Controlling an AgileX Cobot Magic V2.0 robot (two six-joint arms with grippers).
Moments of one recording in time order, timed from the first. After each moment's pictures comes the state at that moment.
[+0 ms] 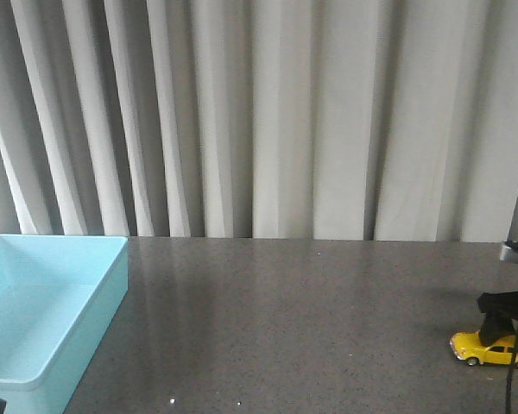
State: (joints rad) left arm -0.28 0.79 -0.73 0.12 0.59 -0.03; right arm -0.30 2.16 -1.87 0.26 1.14 -0.26
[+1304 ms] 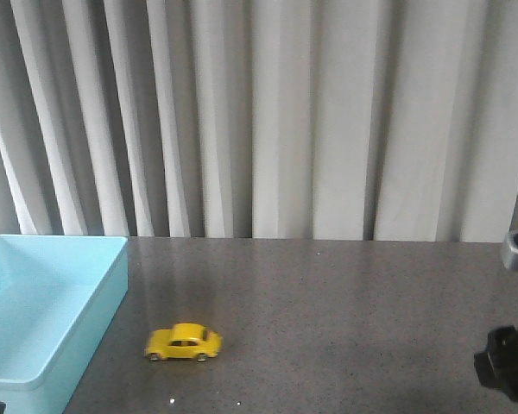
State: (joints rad) left arm -0.28 0.79 -0.73 0.12 0.60 -0.03; right arm 0.09 1.19 -1.08 0.01 0.93 -0.04
